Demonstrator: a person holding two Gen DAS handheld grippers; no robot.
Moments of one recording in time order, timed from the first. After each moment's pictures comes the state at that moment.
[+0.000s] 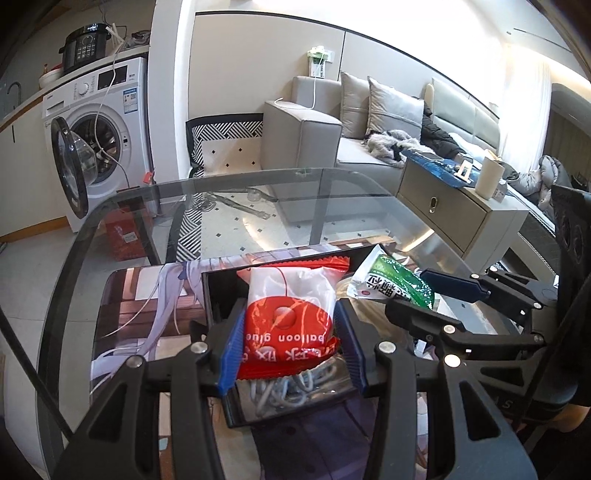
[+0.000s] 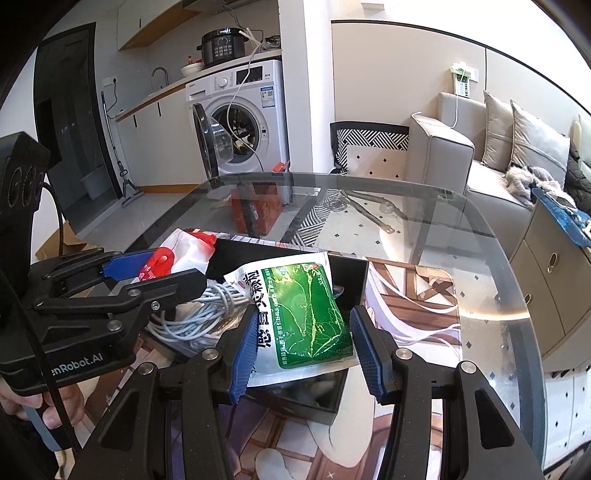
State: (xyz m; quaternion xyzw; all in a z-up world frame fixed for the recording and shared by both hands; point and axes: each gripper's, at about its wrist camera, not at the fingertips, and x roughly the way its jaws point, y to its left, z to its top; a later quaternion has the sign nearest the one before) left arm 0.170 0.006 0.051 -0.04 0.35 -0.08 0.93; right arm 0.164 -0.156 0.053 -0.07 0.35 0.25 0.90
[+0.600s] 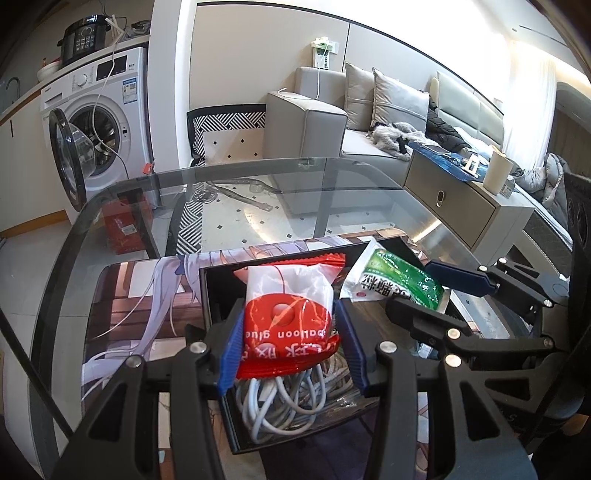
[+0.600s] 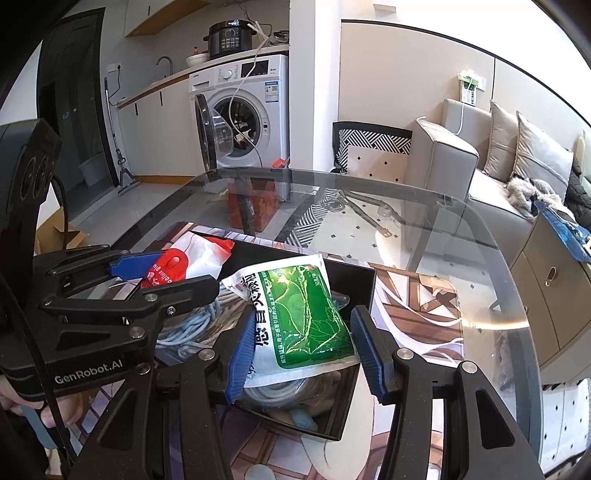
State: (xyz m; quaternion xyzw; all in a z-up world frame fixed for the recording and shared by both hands) left arm 0.188 0.009 0.036 -0.04 0.36 -0.07 0.93; right arm 0.172 -0.142 0.045 -0.10 0.35 0.25 0.90
